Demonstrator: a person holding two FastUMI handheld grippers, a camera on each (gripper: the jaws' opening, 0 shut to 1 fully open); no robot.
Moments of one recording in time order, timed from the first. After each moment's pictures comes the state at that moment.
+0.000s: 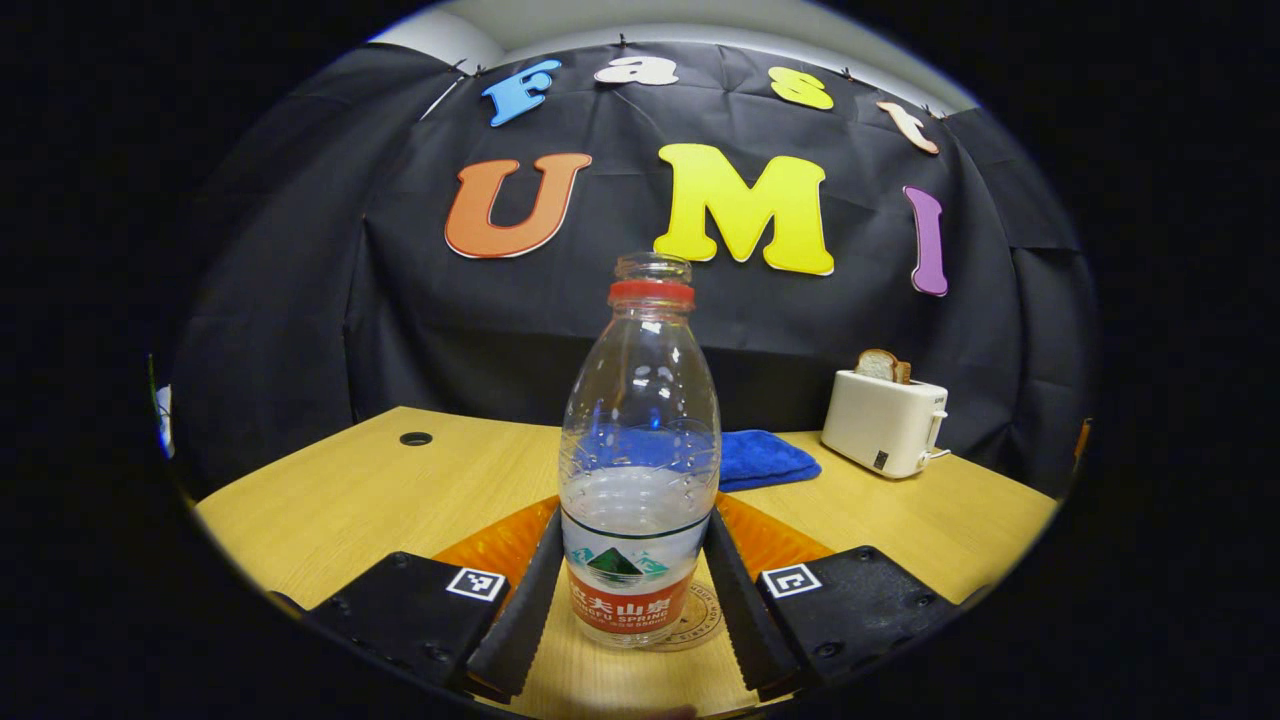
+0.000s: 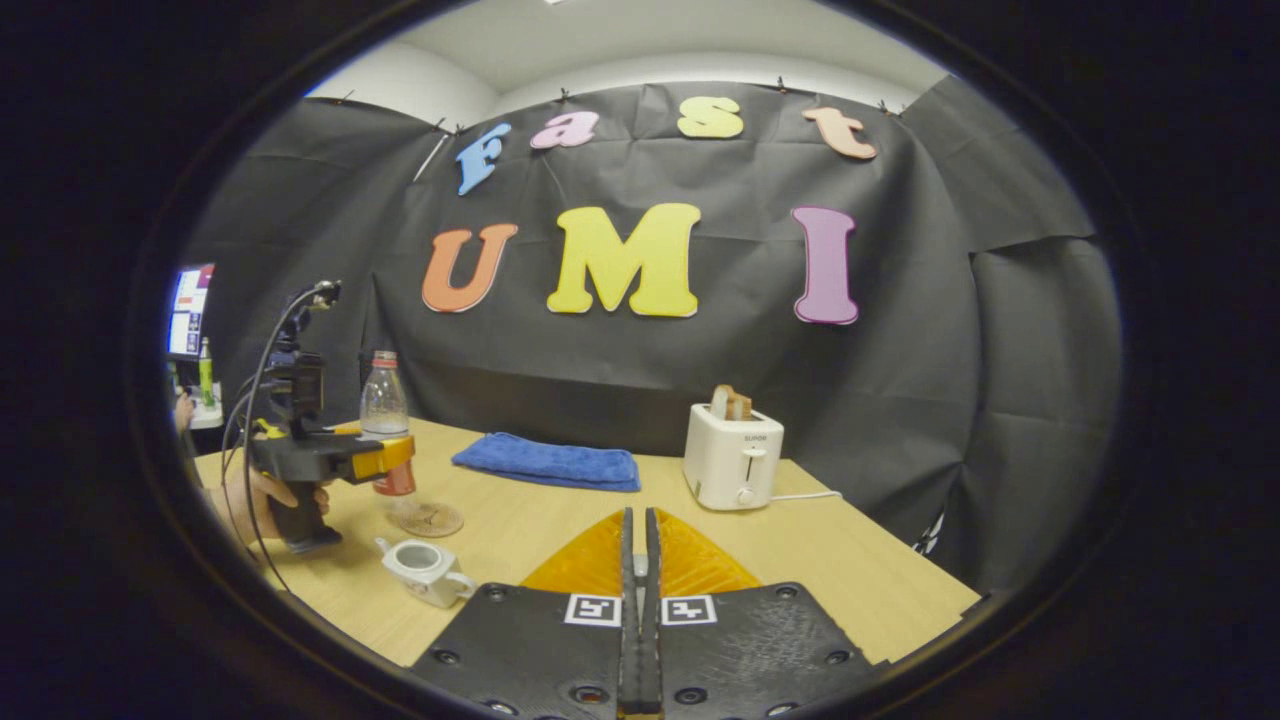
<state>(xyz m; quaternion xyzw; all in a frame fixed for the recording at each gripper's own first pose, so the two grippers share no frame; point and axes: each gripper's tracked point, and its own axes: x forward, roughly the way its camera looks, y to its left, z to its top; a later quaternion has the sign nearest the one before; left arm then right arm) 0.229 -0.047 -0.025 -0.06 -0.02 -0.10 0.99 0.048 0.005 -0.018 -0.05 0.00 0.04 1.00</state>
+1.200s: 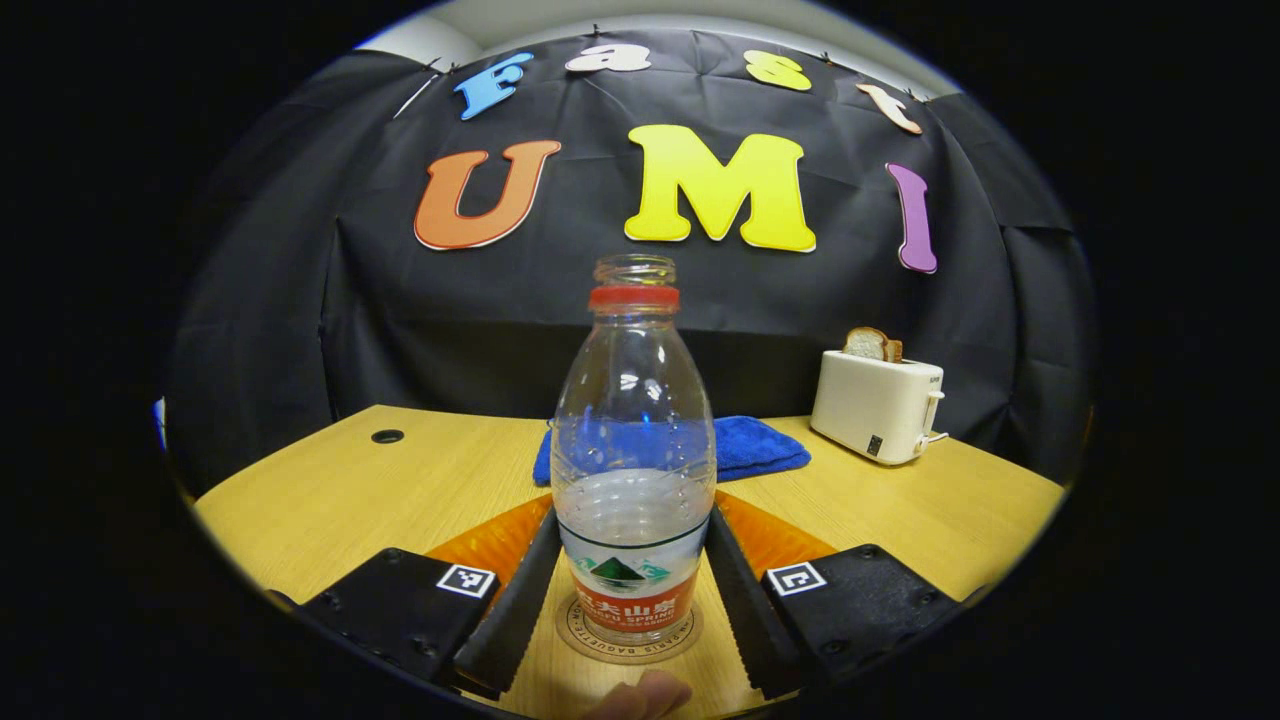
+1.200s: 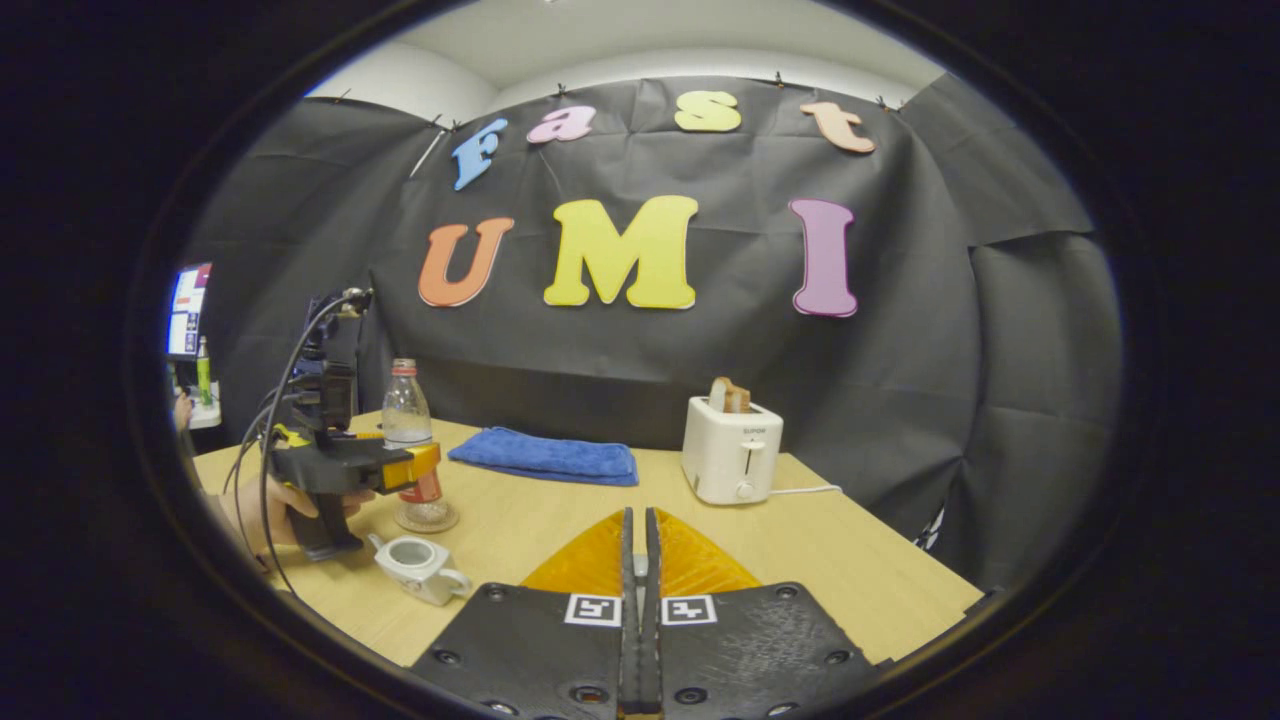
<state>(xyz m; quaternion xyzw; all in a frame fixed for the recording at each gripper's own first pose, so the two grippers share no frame) 0.239 -0.067 -0.034 -0.03 -0.01 -0.10 0.99 0.053 0.005 -0.024 -0.05 0.01 0.04 1.00</state>
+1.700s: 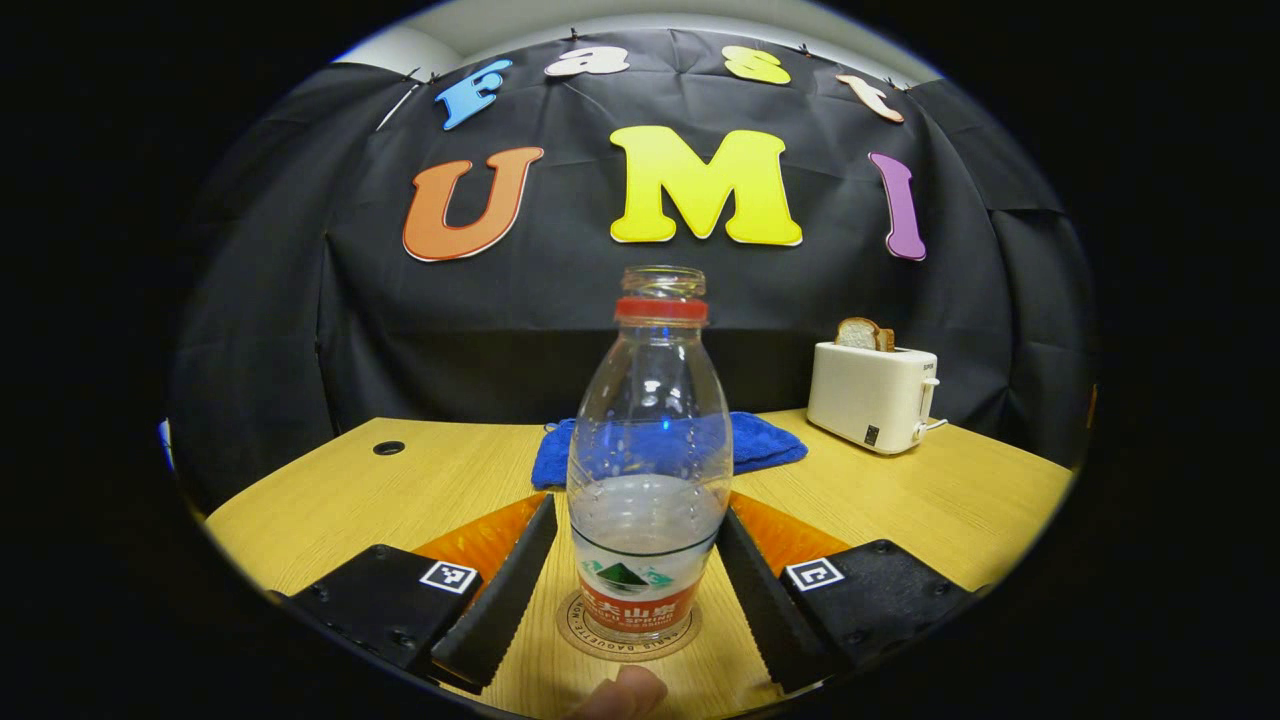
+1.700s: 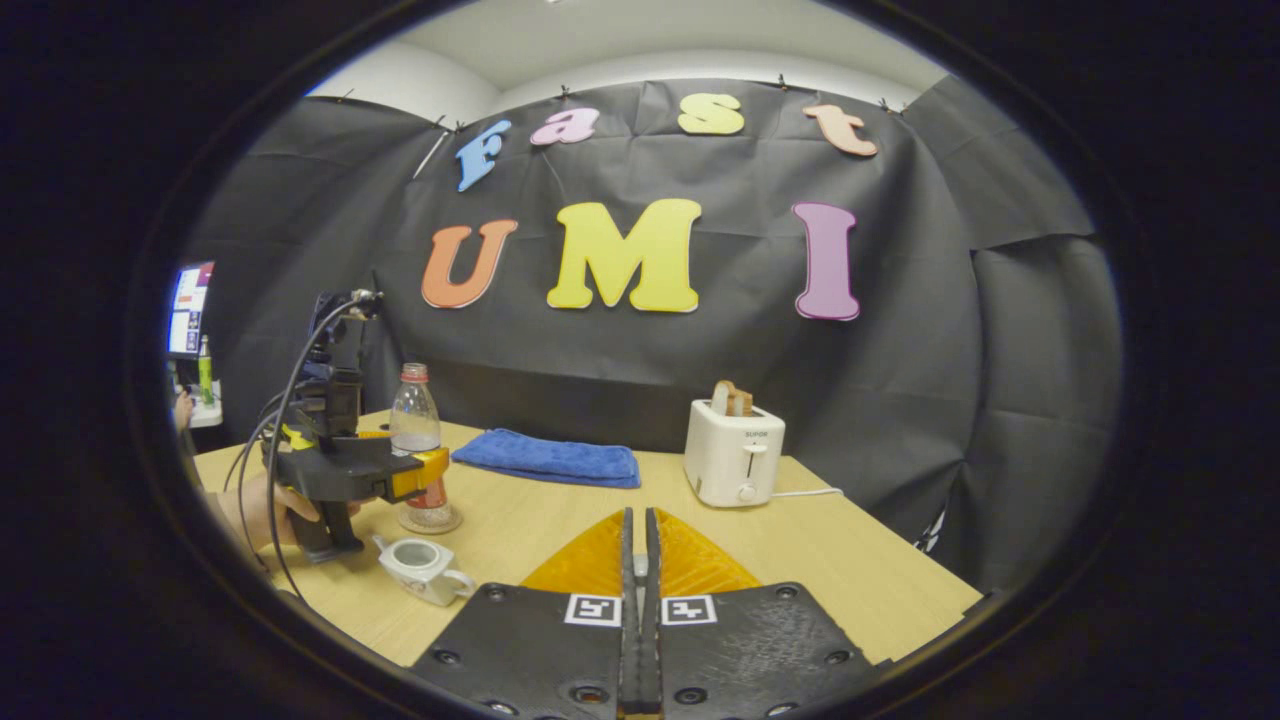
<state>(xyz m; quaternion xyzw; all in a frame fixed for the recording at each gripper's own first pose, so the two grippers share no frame) 0.234 -0.073 -0.035 -0.01 -0.01 -0.11 0.99 0.051 0.007 -0.022 -0.05 0.00 0.04 1.00</state>
